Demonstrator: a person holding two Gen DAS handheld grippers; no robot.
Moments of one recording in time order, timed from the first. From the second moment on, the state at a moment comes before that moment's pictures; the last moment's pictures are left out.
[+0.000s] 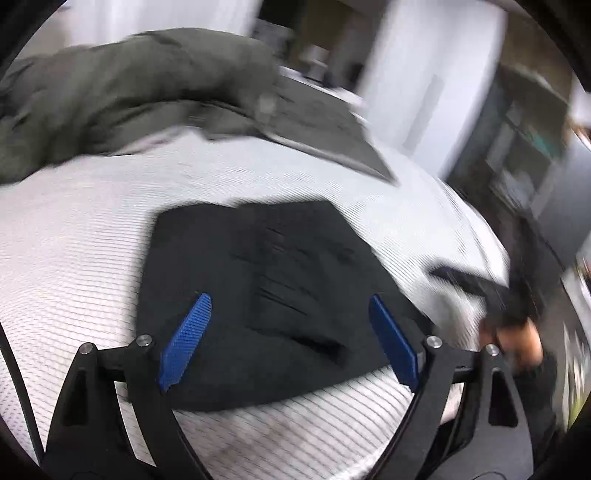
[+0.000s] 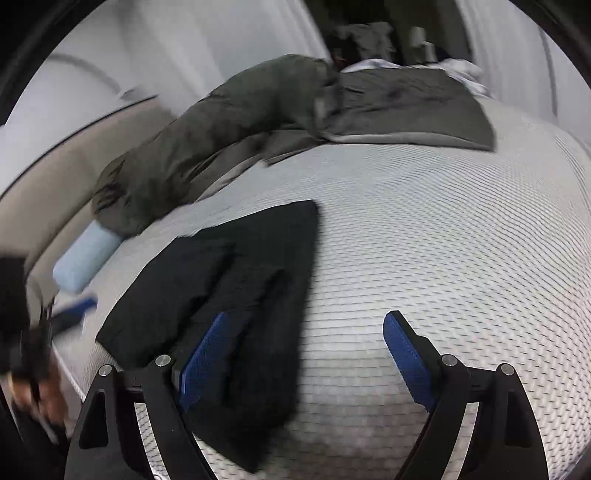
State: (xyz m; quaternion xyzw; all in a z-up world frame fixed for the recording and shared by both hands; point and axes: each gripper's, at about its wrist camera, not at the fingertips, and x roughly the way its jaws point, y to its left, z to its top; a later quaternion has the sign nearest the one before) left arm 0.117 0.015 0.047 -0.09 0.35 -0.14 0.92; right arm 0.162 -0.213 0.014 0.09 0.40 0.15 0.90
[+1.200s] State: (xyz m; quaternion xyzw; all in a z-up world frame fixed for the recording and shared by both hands) left arm 0.134 0.084 -0.010 -0.09 0.43 -0.02 0.90; right arm 0.167 -0.183 0.002 0.17 0.44 0.24 0.85
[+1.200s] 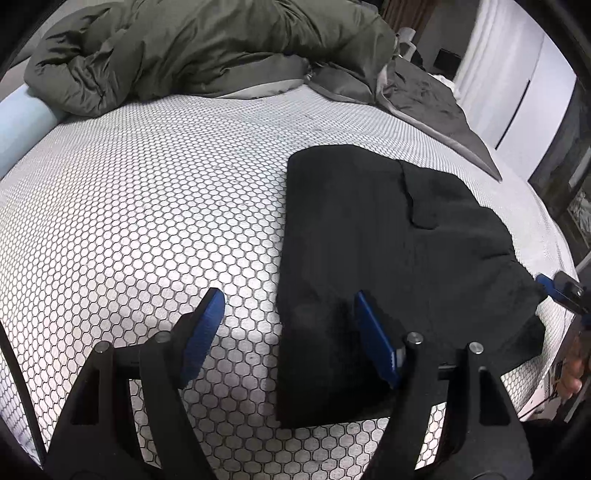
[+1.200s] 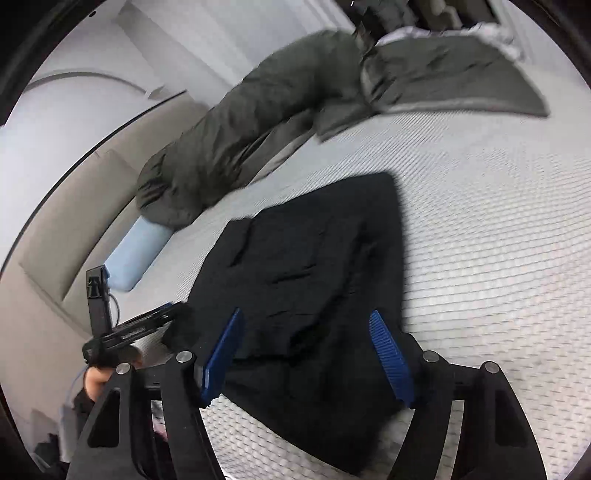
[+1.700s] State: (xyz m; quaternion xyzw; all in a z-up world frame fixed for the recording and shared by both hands) left arm 0.128 0.083 -0.013 -0.09 0.43 -0.02 0.90; right arm 0.158 -0.153 -0.009 0.08 0.46 0.23 0.86
